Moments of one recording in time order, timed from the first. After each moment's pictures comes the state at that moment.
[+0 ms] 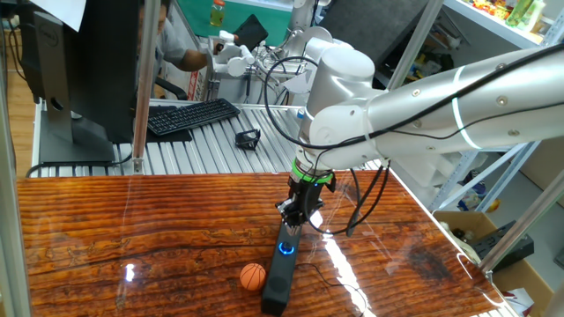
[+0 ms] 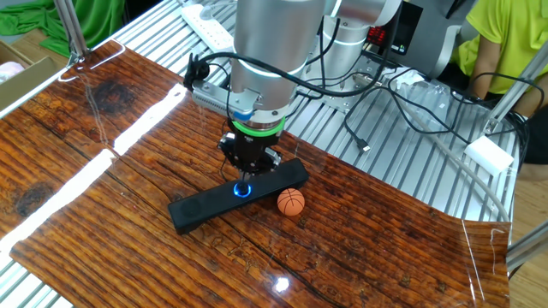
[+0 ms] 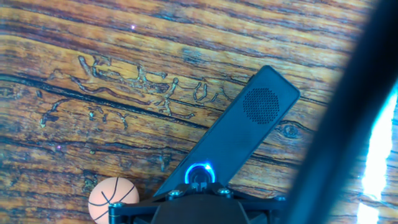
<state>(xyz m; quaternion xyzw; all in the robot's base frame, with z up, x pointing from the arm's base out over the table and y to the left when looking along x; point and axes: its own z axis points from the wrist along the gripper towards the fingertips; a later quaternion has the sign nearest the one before) 0.528 0.019 0.116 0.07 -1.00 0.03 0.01</state>
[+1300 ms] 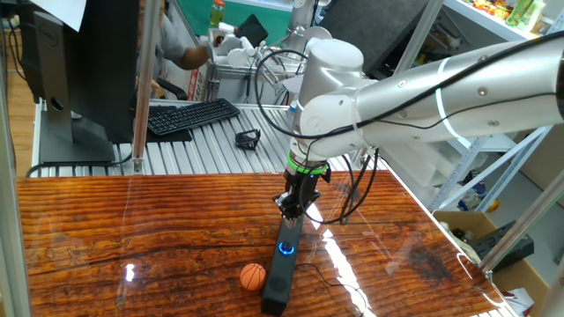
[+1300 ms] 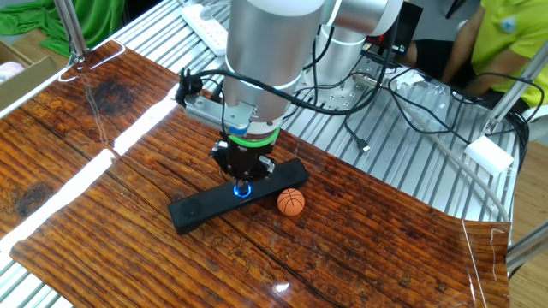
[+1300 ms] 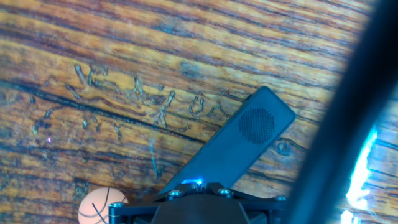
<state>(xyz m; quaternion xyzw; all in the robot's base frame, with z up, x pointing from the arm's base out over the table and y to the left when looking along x) 0.547 0.017 0.117 0.11 -0.99 0.05 0.03</state>
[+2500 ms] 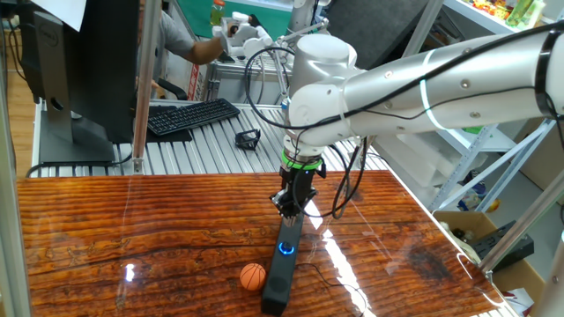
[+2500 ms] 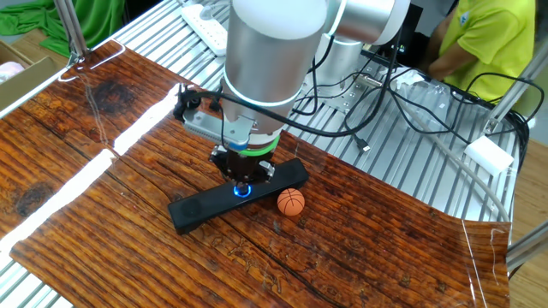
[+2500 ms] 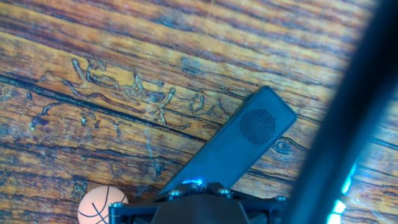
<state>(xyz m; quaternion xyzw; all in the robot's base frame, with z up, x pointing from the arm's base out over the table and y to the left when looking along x) 0.548 0.016 0.116 0.11 -0.99 0.06 0.04</state>
